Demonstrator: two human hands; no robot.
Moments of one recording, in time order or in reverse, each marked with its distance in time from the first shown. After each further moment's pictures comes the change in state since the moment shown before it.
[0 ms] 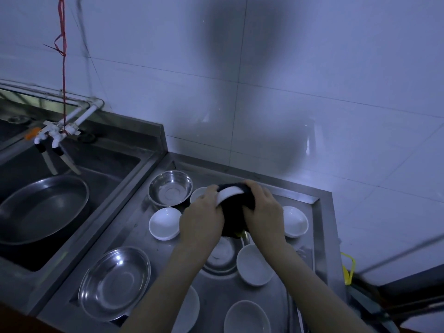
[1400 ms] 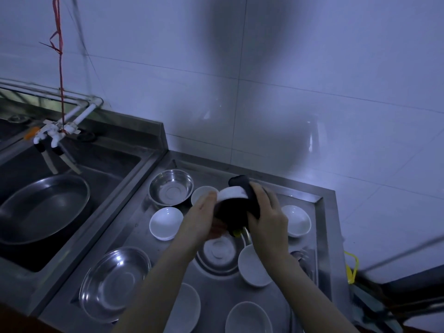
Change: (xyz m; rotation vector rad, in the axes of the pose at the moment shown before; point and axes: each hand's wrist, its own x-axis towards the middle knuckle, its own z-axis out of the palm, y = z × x) left_hand 0.006 0.000 -0.011 -0.739 -0.351 -0.507; right_hand -0.013 0.009 0.006 0.033 0.076 -0.051
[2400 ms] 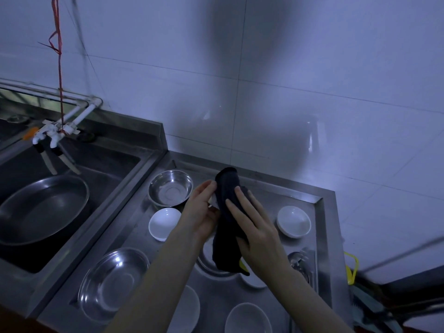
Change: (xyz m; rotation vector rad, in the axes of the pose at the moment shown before) left_hand 0.029 0.011 0.009 -0.833 -0.007 -0.073; right_hand -0.021 0.001 -0.004 -0.004 -0.201 -0.360
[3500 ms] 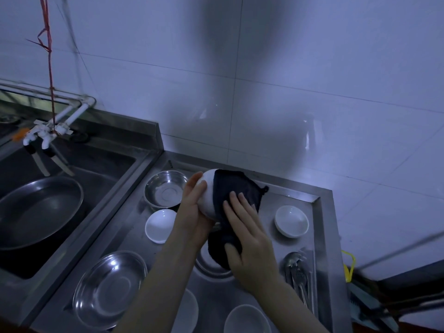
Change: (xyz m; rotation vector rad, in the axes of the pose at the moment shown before) left_hand 0.000 0.000 -0.007 -0.148 -0.179 0.089; right_hand 0.003 -0.030 0.001 0.162 0.089 0.148
